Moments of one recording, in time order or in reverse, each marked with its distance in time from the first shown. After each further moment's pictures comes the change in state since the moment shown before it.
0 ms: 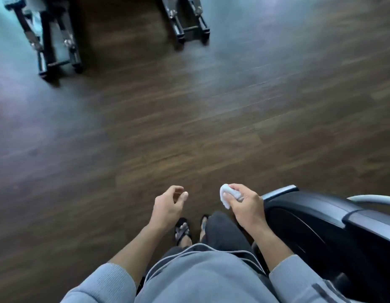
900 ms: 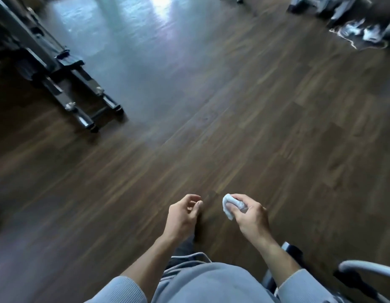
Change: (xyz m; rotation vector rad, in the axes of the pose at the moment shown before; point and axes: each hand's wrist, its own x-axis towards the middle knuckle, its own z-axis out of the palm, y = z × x) left_hand 0.454 0.433 0.127 0.092 -0.356 0.394; right_hand 0.481 -0.040 -0.214 0.215 0.435 0.232
